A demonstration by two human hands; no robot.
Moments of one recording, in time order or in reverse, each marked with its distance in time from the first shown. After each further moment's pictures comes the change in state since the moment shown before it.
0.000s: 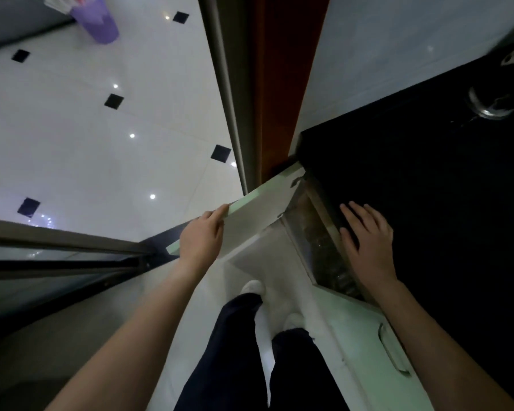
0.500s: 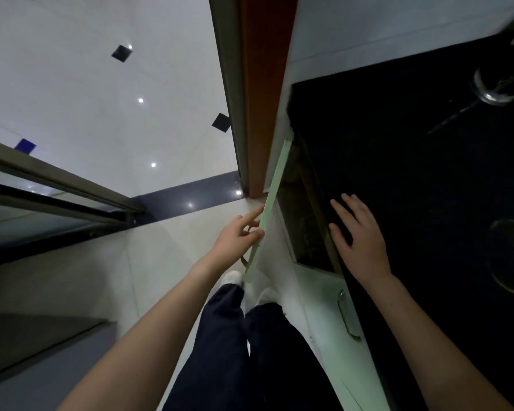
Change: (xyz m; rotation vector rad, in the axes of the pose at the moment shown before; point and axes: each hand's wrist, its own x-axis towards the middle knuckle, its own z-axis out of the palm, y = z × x) left_hand -0.094 0.098 0.069 -0.868 -0.342 -0.214; right_hand -0.052 0.045 -0.025 0.143 -0.139 -0.141
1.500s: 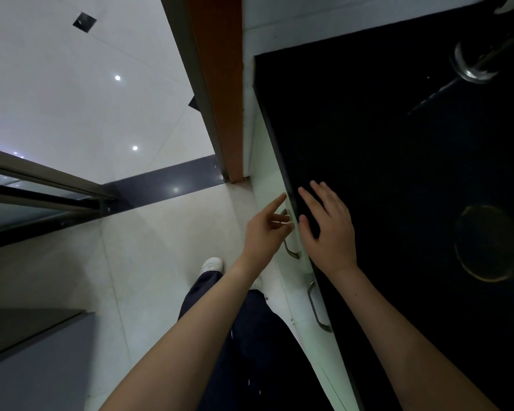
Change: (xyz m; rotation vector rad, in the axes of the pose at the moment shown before) left_hand 0.029 0.027 0.125 -0.222 0.145 0.100; right_hand 0.000 0.009 0.007 -0.047 0.057 -0.032
